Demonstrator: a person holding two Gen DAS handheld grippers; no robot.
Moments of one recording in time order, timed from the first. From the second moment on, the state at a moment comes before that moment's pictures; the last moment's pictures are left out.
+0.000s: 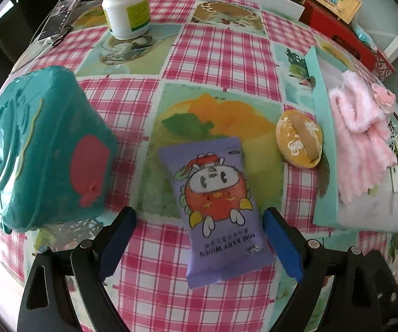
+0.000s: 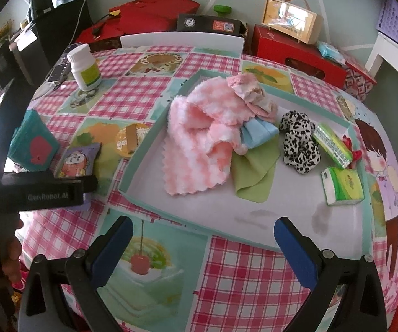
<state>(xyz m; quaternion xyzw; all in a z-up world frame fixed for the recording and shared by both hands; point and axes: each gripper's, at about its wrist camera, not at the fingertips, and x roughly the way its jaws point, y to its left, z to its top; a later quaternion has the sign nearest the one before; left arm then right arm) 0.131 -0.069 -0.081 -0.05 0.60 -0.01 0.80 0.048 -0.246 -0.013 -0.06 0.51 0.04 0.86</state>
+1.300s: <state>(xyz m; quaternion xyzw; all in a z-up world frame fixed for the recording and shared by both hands) 0.119 -0.043 -0.062 -0.10 0.56 -0.07 0.82 0.087 -0.191 -0.013 -0.16 0.49 0.11 0.85</state>
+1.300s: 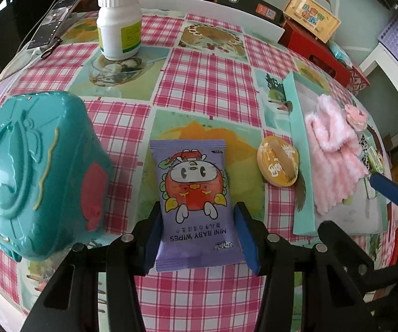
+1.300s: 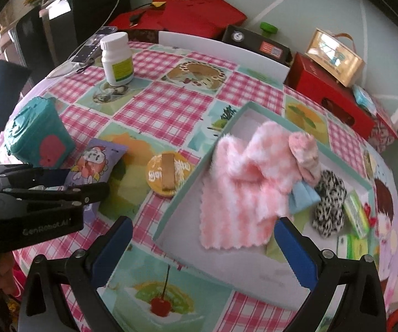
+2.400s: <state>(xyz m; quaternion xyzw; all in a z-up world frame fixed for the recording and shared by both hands) 0.126 -0.053 -0.066 -0.09 0.57 -0.08 0.82 0.142 -0.138 -0.034 -0.35 0.51 0.29 0.73</state>
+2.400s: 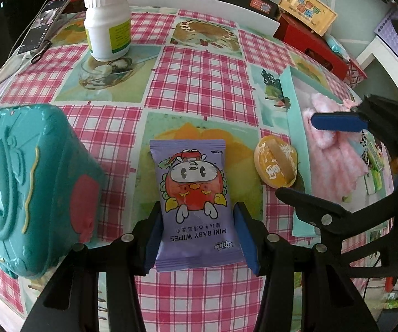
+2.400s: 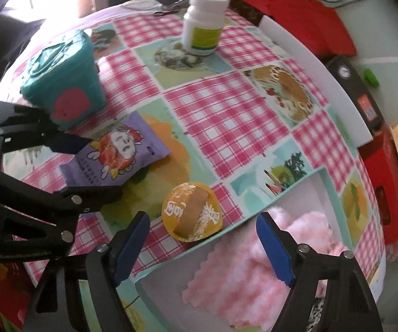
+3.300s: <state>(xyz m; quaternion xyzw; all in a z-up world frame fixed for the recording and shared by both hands) 0.130 -0.051 -0.069 -0.09 0.57 -0.09 0.81 0.159 -0.124 -0.070 -0.41 0.54 0.34 0.65</state>
